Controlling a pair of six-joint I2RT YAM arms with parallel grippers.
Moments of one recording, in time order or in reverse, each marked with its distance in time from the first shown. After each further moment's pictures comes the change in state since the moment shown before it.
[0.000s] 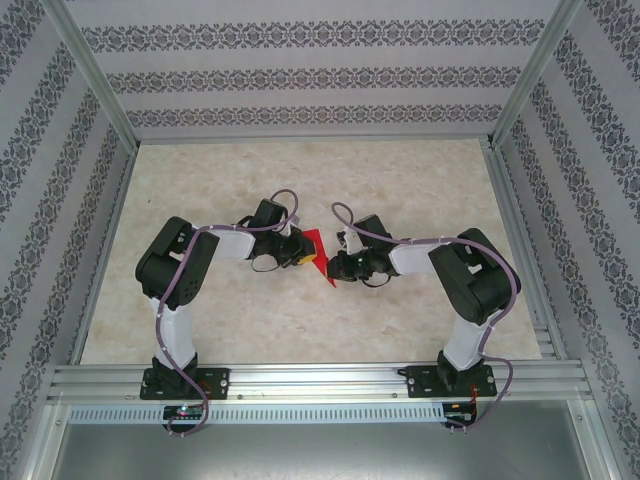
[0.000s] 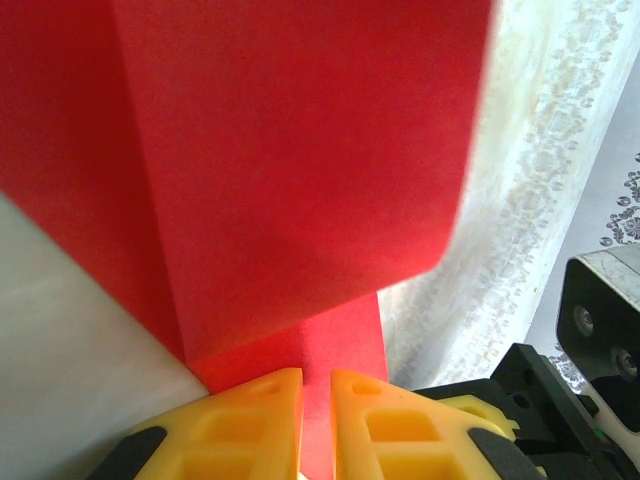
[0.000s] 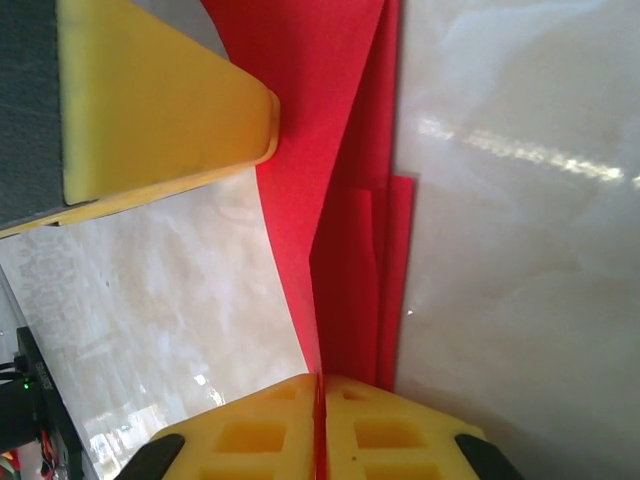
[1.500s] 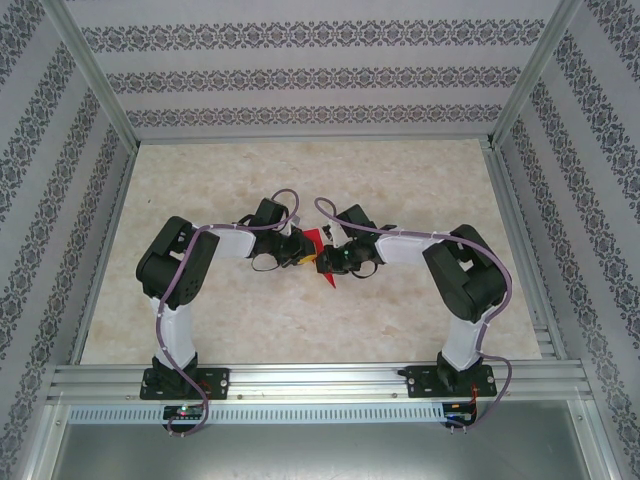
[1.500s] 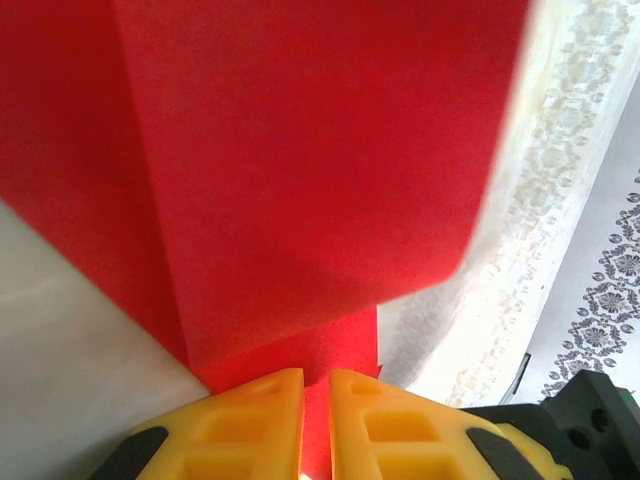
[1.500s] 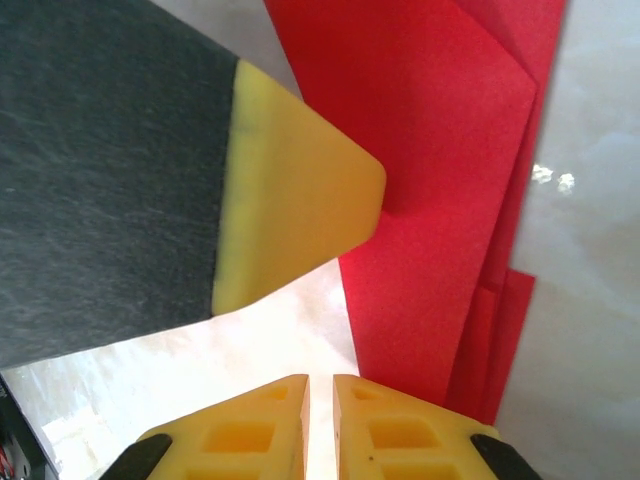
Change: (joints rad) left arm 0.000 0.005 0.019 -0.037 -0.002 0.019; right arm 0.065 0.043 0.190 -0.216 0.101 -0.076
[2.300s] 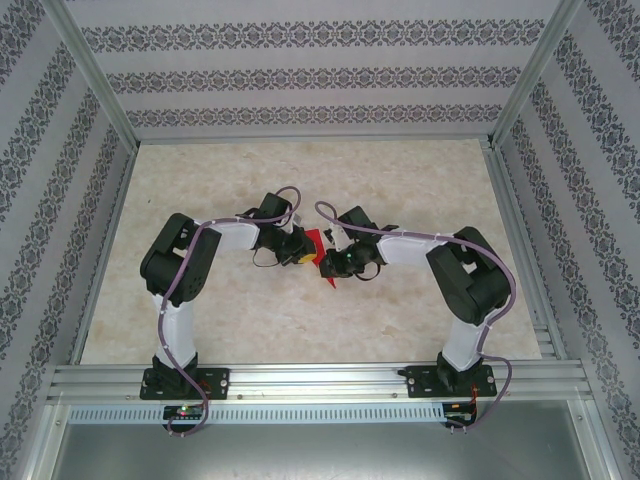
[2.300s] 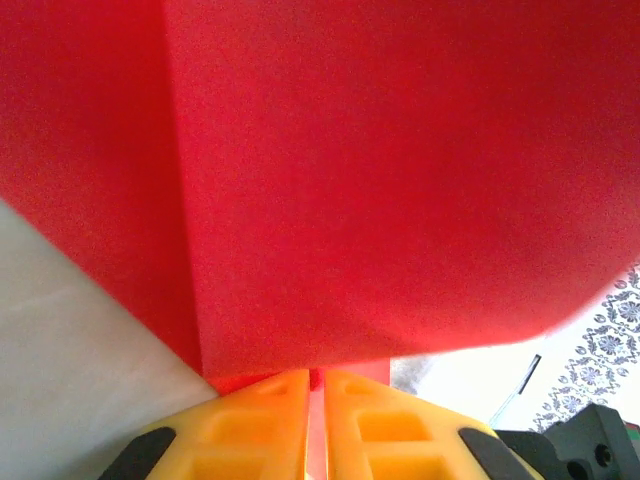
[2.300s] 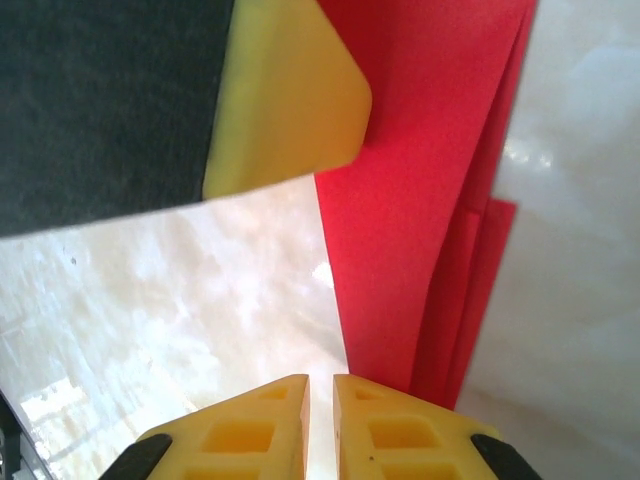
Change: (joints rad) left arm 0.000 0.035 0.106 -0.180 -0.005 0.016; right arm 0.003 -0.034 -0.009 -0.087 0.013 -0.064
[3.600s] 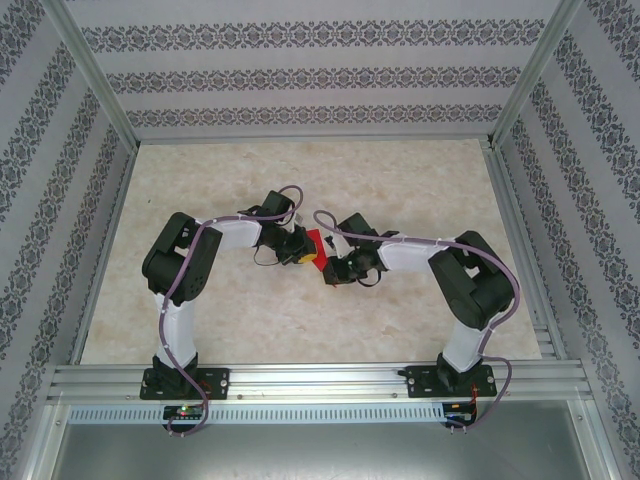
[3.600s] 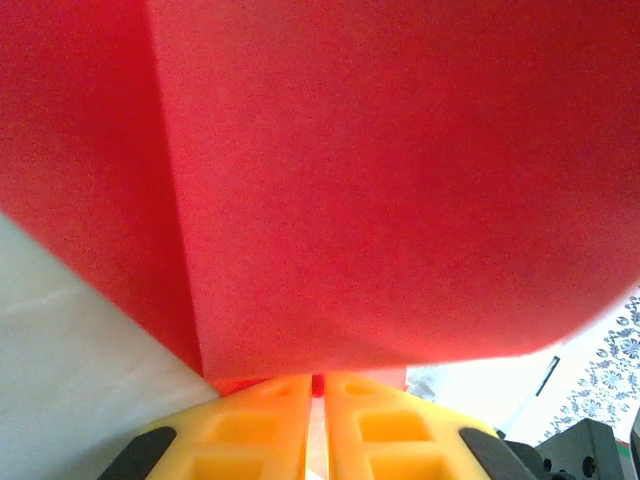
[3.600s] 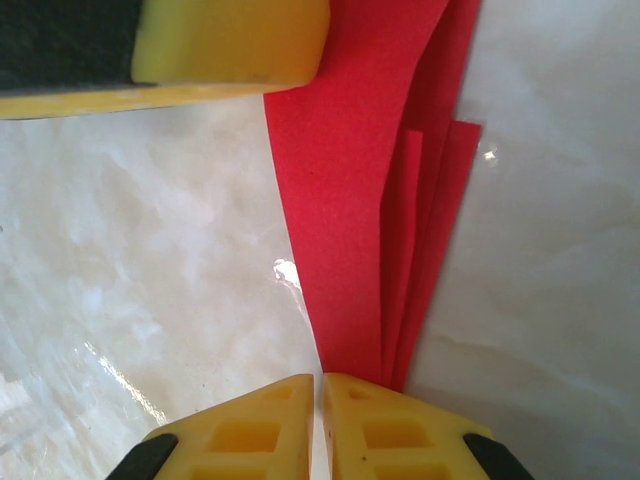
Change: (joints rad) left arm -0.006 0.012 0.042 -0.074 -0.023 0.029; right arm 0.022 -0.031 -0.066 0.013 0.082 -0.036
